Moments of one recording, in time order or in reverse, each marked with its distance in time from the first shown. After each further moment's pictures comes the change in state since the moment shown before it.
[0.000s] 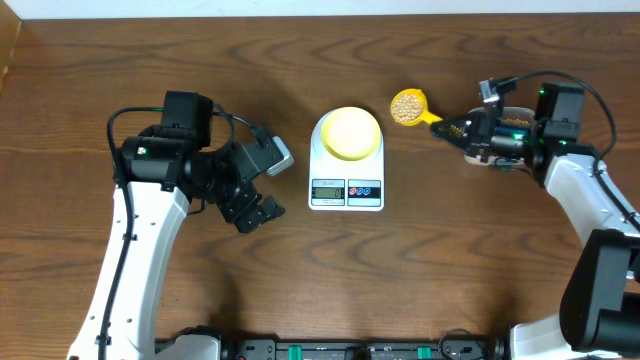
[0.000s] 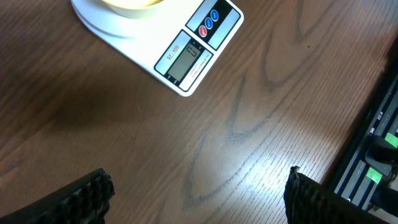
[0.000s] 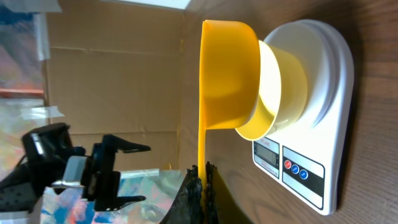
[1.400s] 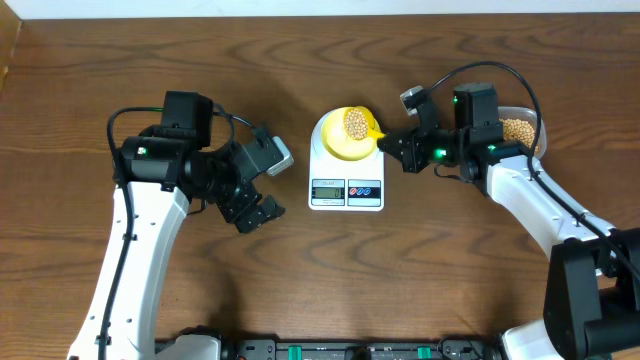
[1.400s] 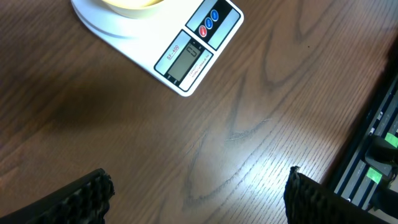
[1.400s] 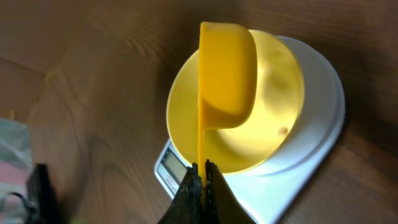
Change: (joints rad) left arm 0.000 0.000 0.000 0.000 0.000 0.000; right arm 0.319 0.000 0.000 0.018 0.462 -0.540
